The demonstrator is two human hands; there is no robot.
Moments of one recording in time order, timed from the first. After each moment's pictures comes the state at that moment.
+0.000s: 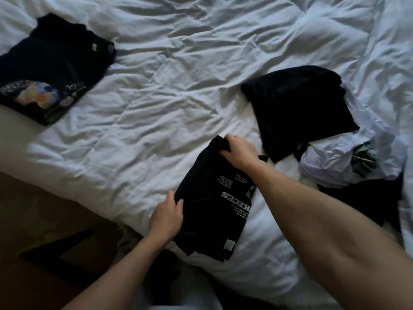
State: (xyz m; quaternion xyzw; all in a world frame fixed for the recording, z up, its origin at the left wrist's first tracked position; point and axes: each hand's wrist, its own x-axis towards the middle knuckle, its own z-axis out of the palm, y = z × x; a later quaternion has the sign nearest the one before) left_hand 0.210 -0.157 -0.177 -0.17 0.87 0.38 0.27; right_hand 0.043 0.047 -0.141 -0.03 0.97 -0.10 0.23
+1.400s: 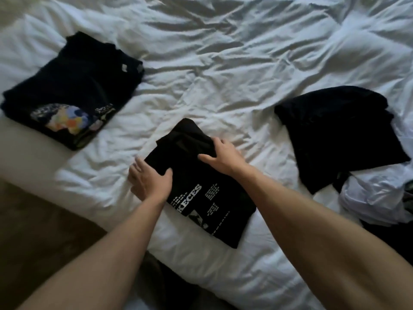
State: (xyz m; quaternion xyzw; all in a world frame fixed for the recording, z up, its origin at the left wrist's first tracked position) left_hand 0.057 -0.258 -0.181 -0.41 0.86 0.28 0.09; right_hand -0.023 -0.079 -0.152 -0.05 0.94 -0.20 0.27
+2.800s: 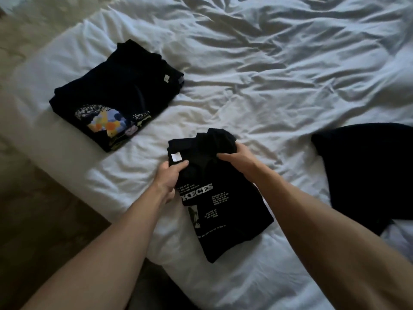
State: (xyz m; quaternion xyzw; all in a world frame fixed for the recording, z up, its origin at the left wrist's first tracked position) left_hand 0.013 -0.304 -0.195 -0.43 0.48 0.76 0.08; right_hand -0.078 -0.124 -0.167 0.09 0.77 -0.52 0.35
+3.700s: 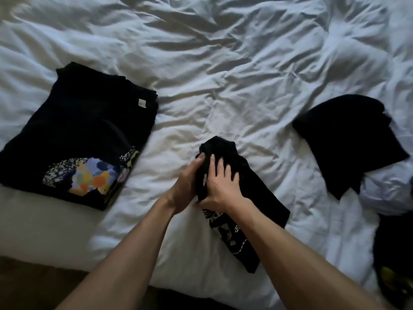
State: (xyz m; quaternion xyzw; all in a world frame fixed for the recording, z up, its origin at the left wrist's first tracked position) left_hand -0.050 -0.346 -0.149 -0.11 0.45 0.80 0.38; right_hand -0.037 -0.229 -0.157 0.05 0.93 -0.09 0.36
